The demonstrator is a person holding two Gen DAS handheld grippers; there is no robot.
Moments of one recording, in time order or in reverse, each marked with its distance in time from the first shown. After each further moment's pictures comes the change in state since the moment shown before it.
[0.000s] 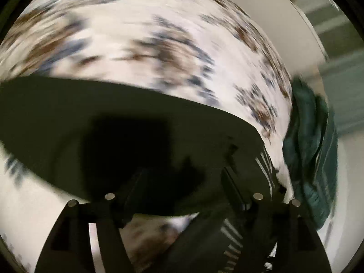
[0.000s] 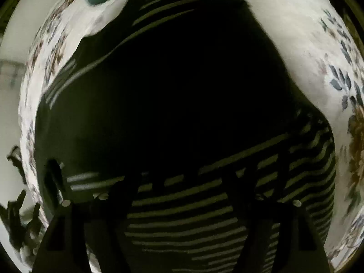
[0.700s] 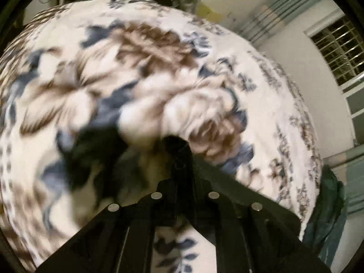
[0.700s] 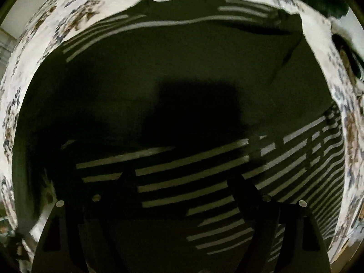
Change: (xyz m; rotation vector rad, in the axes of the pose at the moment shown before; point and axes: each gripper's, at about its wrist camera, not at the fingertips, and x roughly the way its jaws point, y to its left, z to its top) left arm -0.074 0.210 0.073 -0.273 -0.334 0.128; right arm 0.023 0.167 -0.040 -0.094 -0.130 -0.244
